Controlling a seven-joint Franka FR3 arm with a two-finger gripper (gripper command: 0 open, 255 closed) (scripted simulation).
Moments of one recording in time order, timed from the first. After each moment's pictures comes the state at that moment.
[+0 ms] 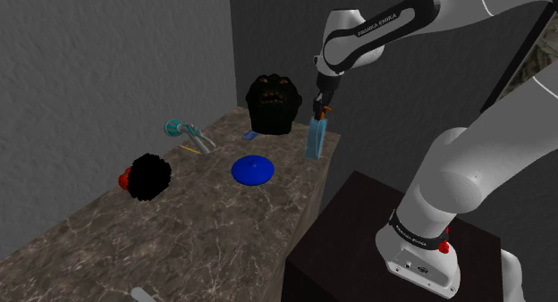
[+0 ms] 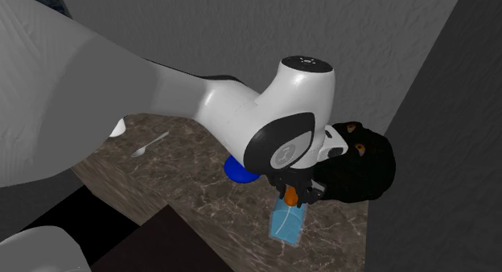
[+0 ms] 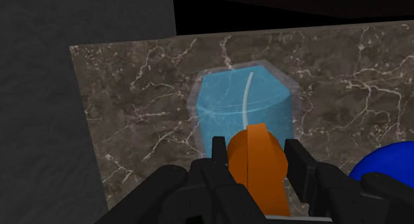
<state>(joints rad) -0.02 -0.38 -0.33 -2.53 -0.16 2.24 -0.35</state>
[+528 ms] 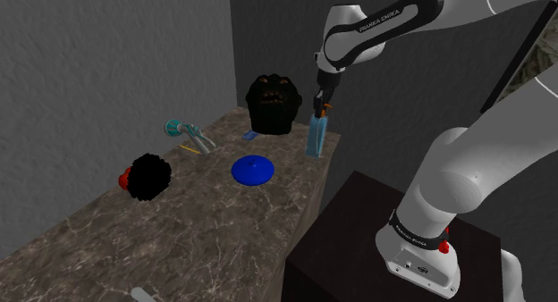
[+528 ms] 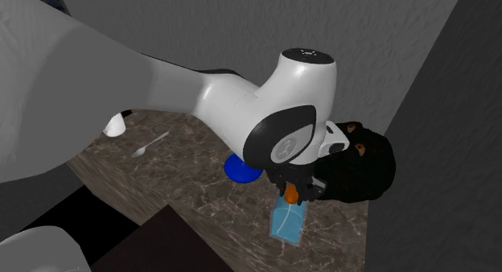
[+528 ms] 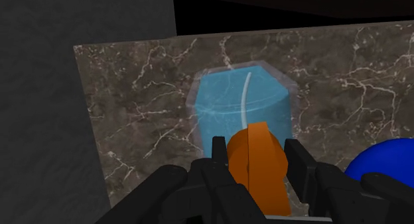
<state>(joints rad) -0.02 -0.40 -0.32 -2.51 -0.16 2.21 -0.34</state>
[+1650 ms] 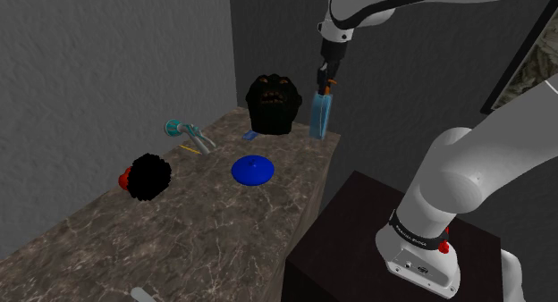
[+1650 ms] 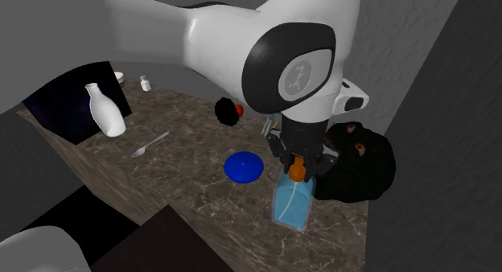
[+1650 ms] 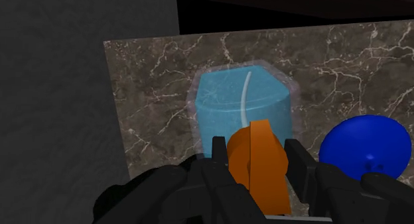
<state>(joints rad) -0.02 -0.46 -0.29 -2.34 -0.15 1.96 -0.34</state>
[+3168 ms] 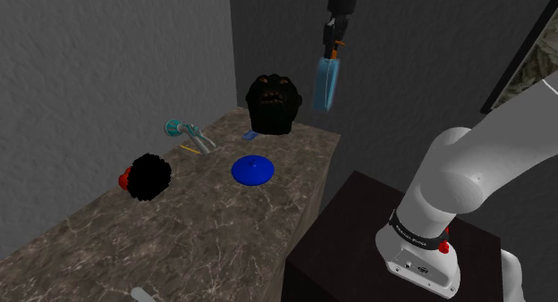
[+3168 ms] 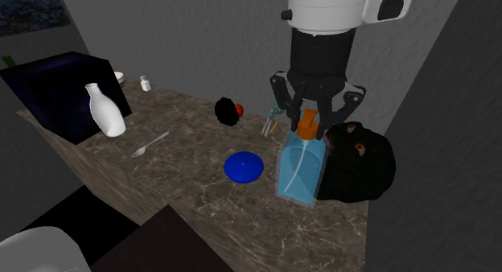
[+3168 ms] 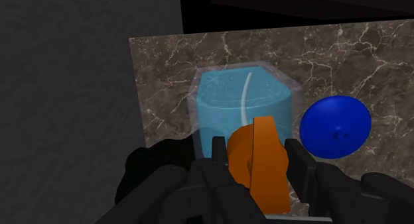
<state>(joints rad) 0.00 -0.45 -0.27 -2.02 -0.13 1.66 -0.36</state>
